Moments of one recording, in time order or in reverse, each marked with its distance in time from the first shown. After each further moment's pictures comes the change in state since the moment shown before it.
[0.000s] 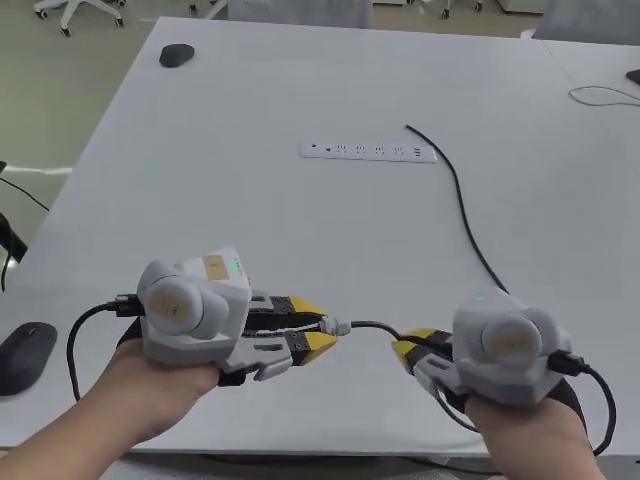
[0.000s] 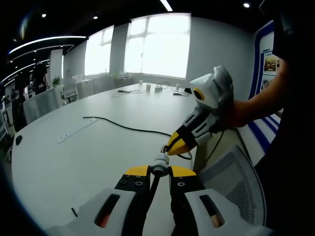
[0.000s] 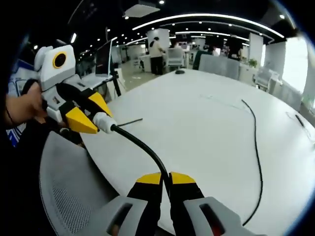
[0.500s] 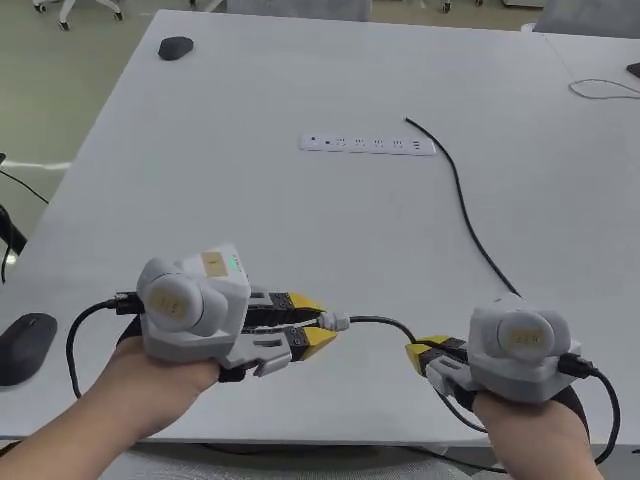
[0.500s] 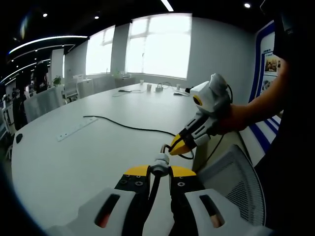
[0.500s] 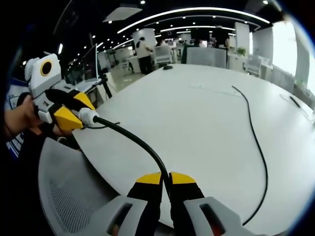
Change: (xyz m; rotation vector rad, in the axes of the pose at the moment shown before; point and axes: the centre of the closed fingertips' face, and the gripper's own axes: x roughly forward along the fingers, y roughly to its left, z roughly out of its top) left arm 0.001 -0.004 -0.004 -0.010 -0.001 0.008; right arm -0.001 -0.010 -0.020 0.082 0.009 -0.026
